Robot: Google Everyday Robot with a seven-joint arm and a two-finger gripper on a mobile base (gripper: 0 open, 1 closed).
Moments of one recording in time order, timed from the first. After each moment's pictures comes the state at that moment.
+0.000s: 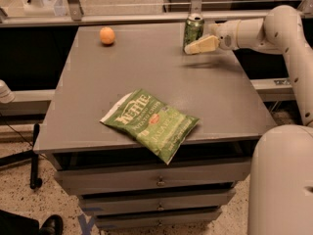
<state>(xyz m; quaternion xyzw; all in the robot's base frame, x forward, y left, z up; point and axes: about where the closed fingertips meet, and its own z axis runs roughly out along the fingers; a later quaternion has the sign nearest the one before) 0.818 -0.168 0.873 -0.38 0.72 0.25 0.52</state>
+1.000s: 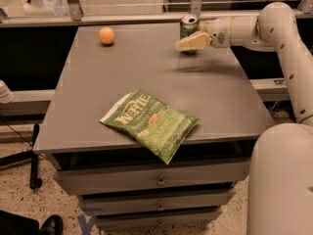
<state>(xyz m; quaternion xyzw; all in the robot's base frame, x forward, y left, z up) 0.790 -0.120 0.895 -0.41 0.68 0.32 0.51</state>
